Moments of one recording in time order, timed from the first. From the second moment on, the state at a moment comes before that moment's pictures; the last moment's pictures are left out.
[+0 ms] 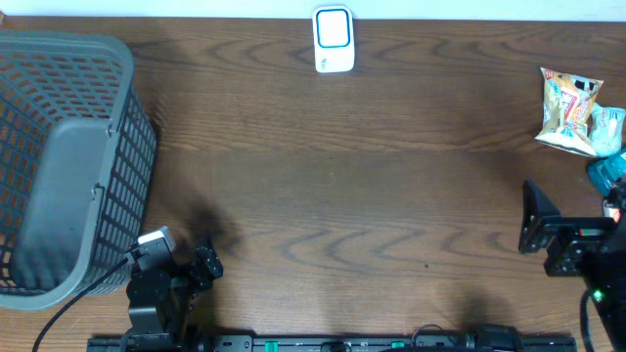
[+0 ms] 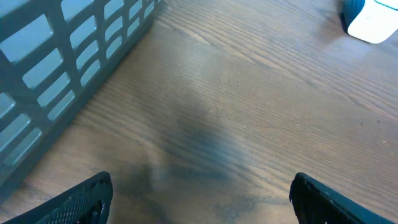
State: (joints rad) left arm 0.03 0.01 0.24 -0.79 -0.03 -0.33; right arm -0.08 0.73 1.50 -1.14 -0.08 -0.01
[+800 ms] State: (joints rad) left arm 0.03 0.01 0.23 -0.79 -0.03 -0.33; right arm -0.06 0.02 0.22 -0.07 -0.07 0.17
